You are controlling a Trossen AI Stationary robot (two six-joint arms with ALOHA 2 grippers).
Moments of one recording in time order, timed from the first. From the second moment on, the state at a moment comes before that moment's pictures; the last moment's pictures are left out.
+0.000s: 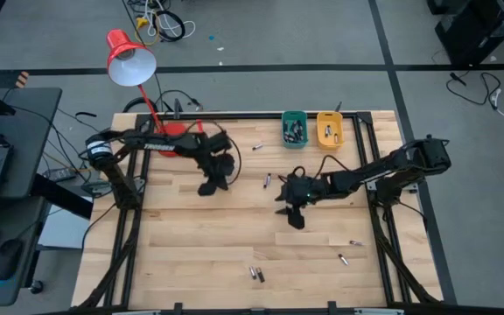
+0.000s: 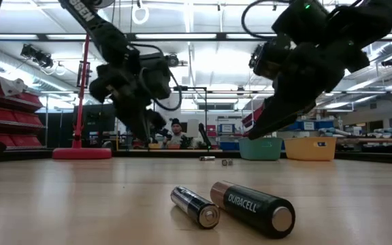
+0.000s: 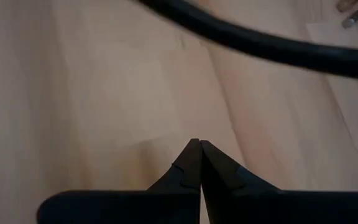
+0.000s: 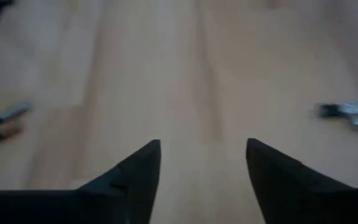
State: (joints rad) left arm 0.38 1.69 0.94 -0.46 0.59 0.49; right arm 0.08 1.53 0.61 0.21 -0.05 0.27
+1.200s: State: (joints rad) left arm -0.39 1.69 0.82 0.15 0.04 -0.32; right arm 0.52 1.90 0.88 0.36 0.18 0.10
